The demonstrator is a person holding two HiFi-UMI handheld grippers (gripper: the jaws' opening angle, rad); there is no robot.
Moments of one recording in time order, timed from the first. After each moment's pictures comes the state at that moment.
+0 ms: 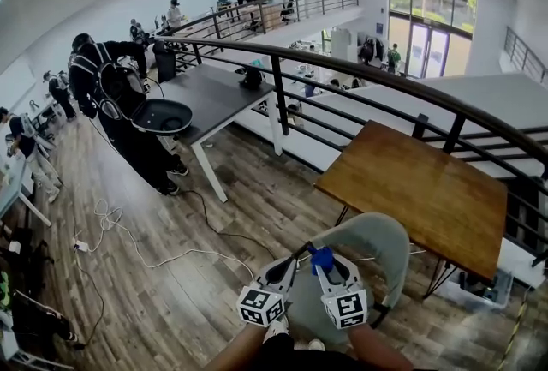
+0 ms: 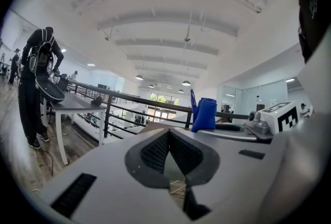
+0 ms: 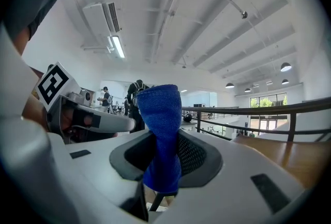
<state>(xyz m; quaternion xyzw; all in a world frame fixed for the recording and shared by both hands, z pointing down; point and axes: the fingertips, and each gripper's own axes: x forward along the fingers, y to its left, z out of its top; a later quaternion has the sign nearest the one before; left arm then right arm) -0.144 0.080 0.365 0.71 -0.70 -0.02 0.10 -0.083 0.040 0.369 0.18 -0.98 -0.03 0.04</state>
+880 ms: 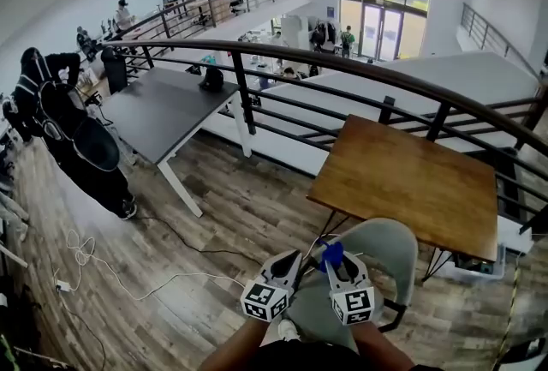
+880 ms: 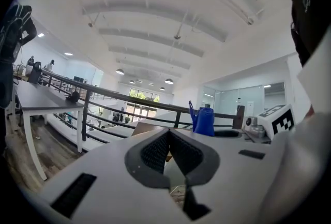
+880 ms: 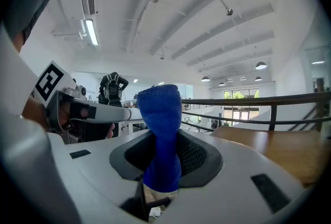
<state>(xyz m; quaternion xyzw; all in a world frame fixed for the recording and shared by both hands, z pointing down) -0.246 -0.013 0.361 0.79 -0.60 -0.02 0.11 -0.167 -0.042 0.383 0.32 -0.94 0.02 0.08</state>
